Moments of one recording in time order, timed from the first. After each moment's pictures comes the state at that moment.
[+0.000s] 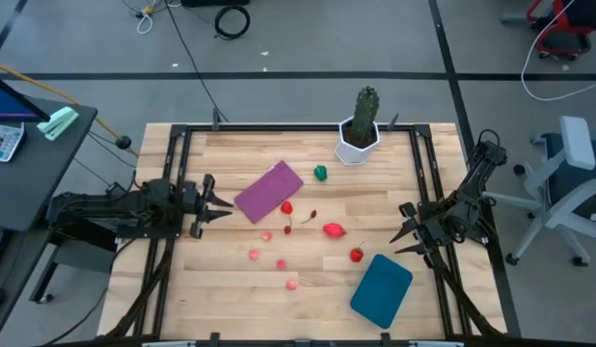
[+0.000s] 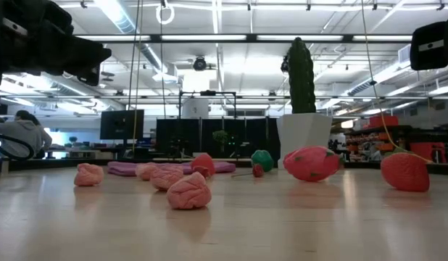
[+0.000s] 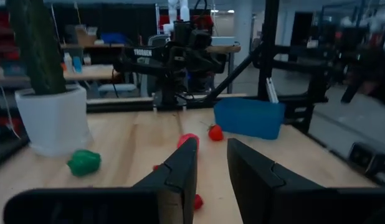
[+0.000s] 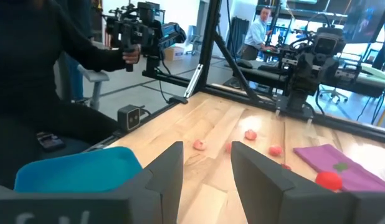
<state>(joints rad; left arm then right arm) 0.06 0.19 0.01 0.23 0.17 -0.05 0.87 0.08 0.04 -0.02 0.45 -0.11</state>
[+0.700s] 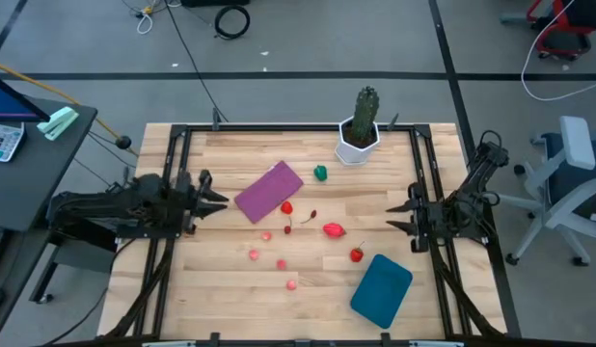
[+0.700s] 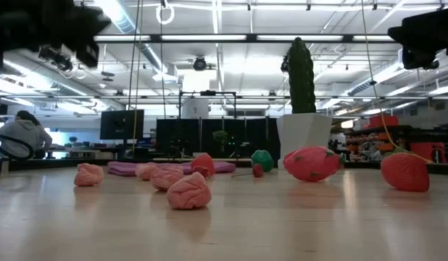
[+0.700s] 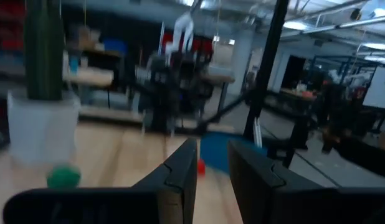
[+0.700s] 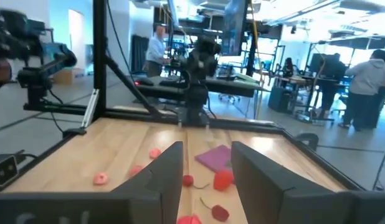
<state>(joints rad) 0.06 0.20 0.16 0.19 0.16 -0.19 0.84 0.08 0.04 0.16 0.85 -0.19</state>
